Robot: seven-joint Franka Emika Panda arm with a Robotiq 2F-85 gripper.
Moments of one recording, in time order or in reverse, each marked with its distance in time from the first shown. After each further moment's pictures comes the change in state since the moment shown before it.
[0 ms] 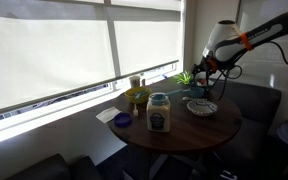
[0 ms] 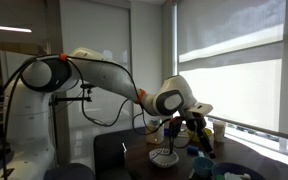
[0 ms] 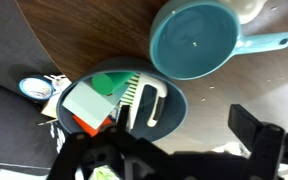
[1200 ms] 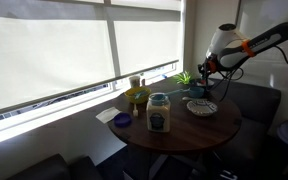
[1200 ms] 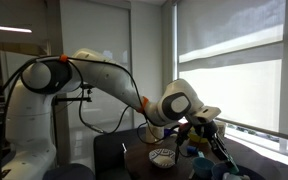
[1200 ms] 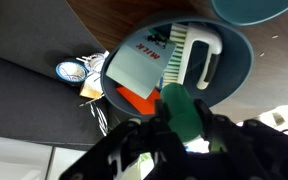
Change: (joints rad) arm -0.079 0.050 -0.009 0.026 -0.256 0.072 0.312
